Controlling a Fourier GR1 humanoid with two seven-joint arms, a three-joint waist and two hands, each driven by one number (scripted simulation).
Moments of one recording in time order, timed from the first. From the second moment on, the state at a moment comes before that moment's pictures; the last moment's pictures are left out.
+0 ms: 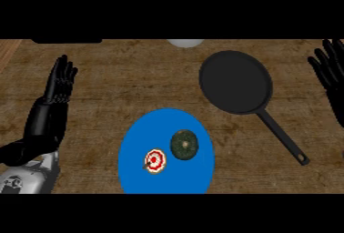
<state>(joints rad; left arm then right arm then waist) -0.19 0.34 -0.14 -1.67 0.09 0.25 -0.13 -0.26 -0.51 -0.05 -1.59 -0.48 0.01 0.06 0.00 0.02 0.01</state>
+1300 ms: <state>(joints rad) -0.19 0.31 -0.05 -1.54 0.25 0.19 0.19 -0.79 -0.41 0.41 -1.42 0.05 0.46 -0.28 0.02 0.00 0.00</state>
